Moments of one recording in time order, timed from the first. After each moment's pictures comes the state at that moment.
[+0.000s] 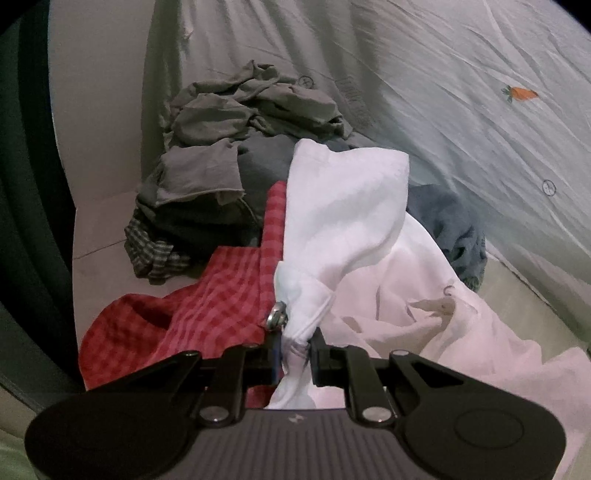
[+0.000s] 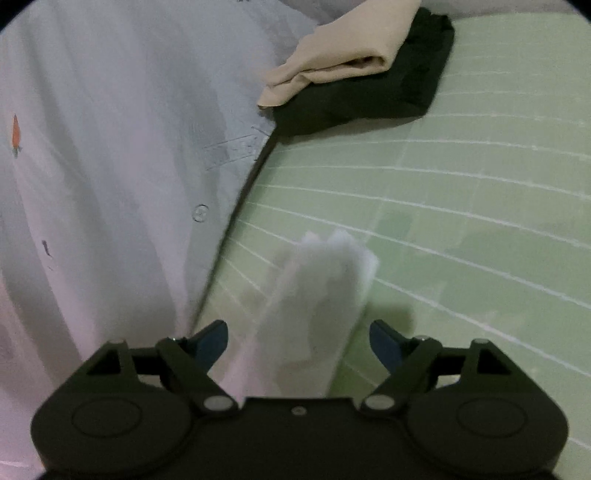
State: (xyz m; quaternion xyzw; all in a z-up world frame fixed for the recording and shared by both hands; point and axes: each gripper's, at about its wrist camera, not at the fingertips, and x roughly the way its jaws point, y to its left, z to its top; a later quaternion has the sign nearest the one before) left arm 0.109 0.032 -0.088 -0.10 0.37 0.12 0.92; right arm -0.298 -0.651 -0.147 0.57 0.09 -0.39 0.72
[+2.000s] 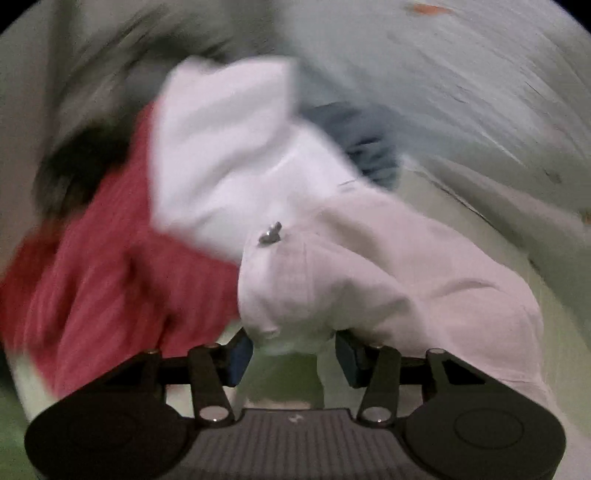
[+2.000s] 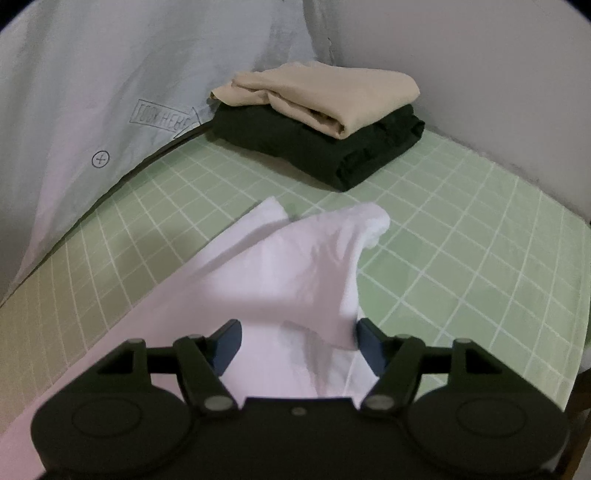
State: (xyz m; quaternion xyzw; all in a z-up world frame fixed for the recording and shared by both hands) left arm 0.105 -0.054 -0.098 -0.04 0.42 -0.03 0.90; right arm -0.296 -0.658 -0.123 0.32 0.30 -0.55 0.71
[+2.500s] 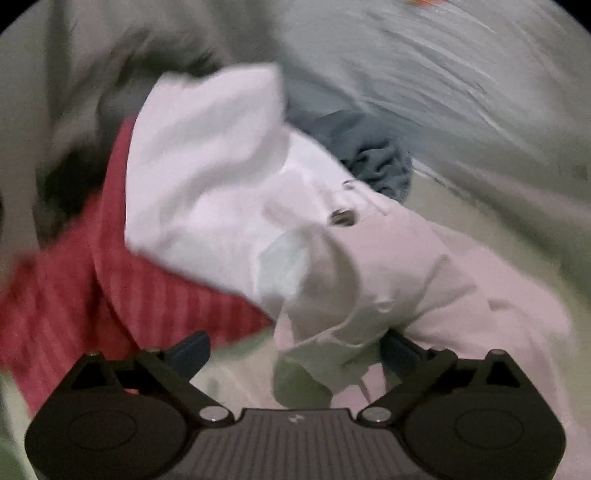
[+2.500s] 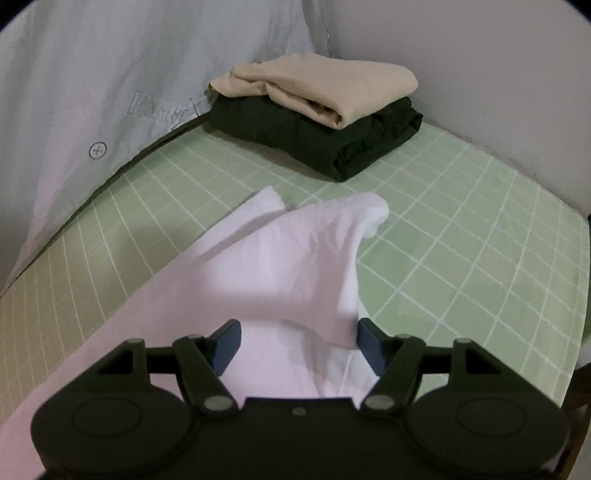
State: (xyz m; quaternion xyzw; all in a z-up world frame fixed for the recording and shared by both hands) left arm 0.118 -0.057 -0.131 -0.12 0.42 0.04 0.90; right arm -0.296 -0.656 -0.131 0.32 0.31 -0.55 0.70
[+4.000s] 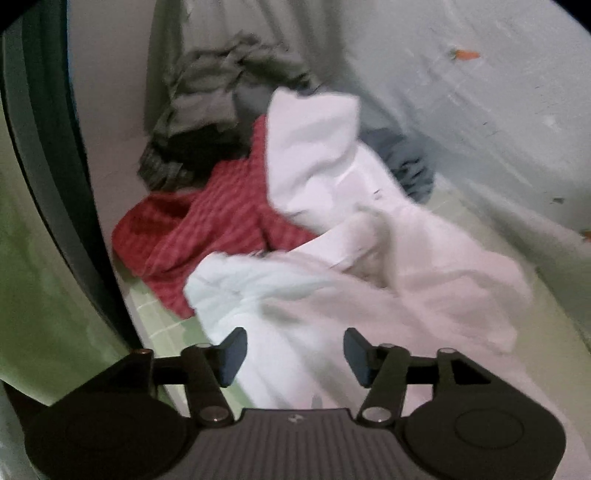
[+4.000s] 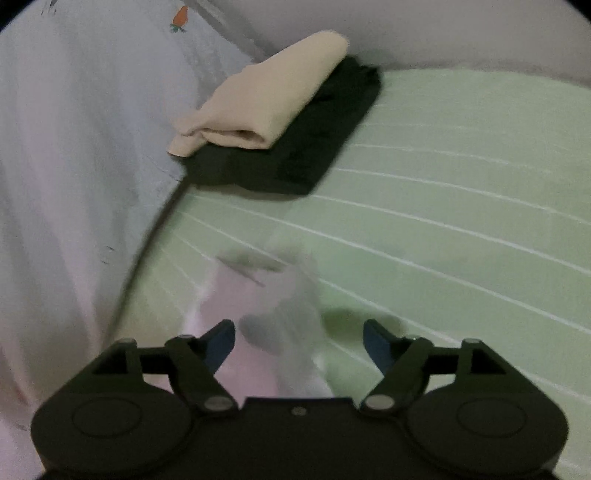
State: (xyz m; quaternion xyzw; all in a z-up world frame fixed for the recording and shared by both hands) left arm -0.024 -0.025 -0.055 -0.11 0.41 0.07 0.90; right arm -0.392 -0.726 -0.164 0.51 0.15 -0.46 0.71
